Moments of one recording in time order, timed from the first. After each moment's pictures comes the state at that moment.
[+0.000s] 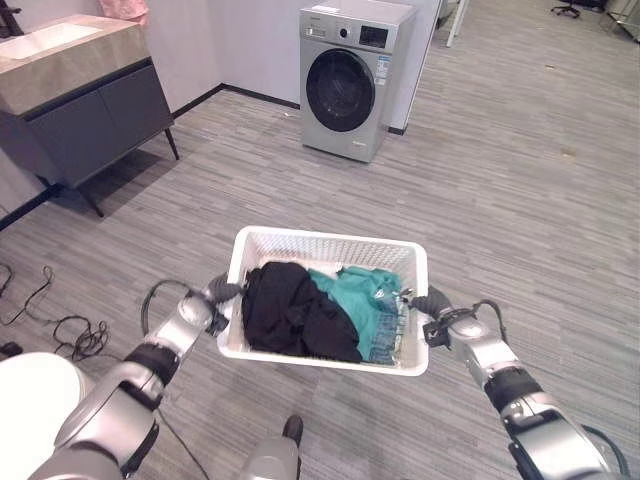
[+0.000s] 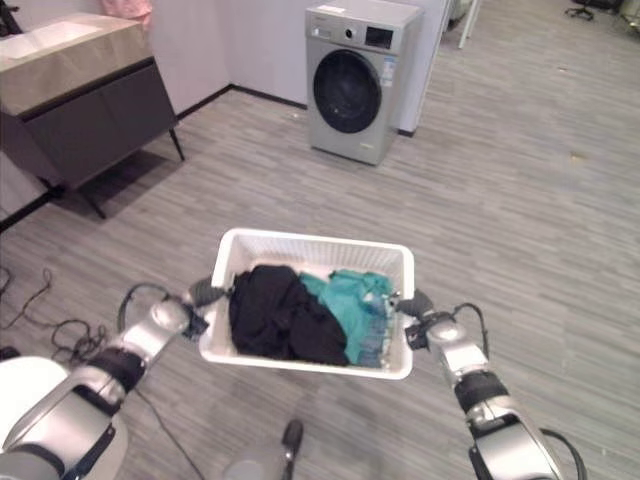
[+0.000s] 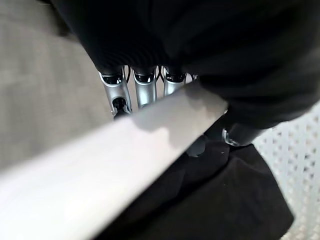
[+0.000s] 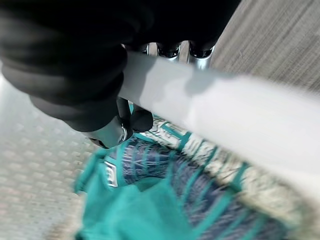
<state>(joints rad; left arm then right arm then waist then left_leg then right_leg) -0.78 0.54 -0.65 0.80 -0.18 0.11 0.00 -0.41 -0.45 0.21 0.67 0.29 0.19 0.00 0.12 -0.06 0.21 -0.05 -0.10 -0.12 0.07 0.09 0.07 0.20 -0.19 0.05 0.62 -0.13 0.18</state>
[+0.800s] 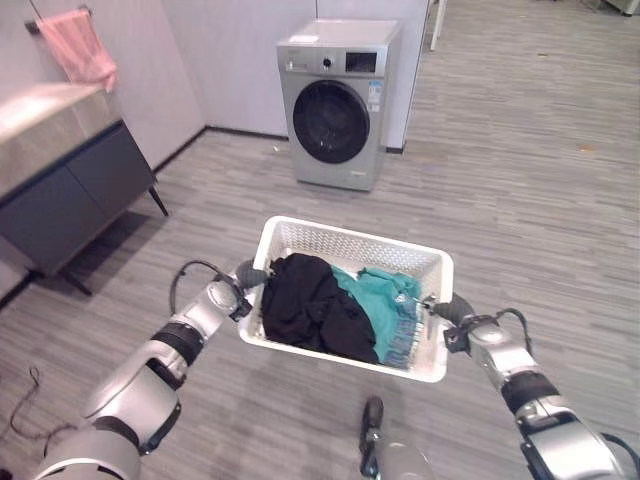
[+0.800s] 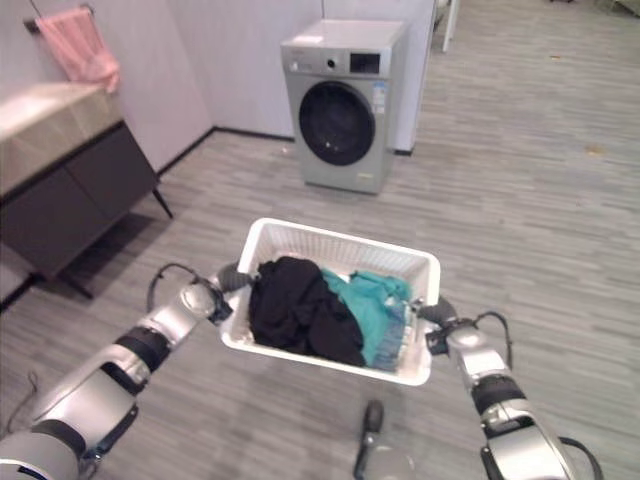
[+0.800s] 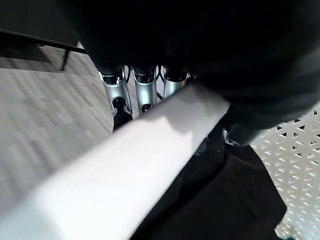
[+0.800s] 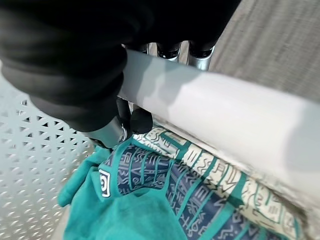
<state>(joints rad) -0.76 0.44 -0.69 0.86 -0.14 0.11 -0.01 -0.46 -0.53 0.26 0.78 0.28 0.18 0.02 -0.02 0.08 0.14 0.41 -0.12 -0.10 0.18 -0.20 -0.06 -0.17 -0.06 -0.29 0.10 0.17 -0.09</state>
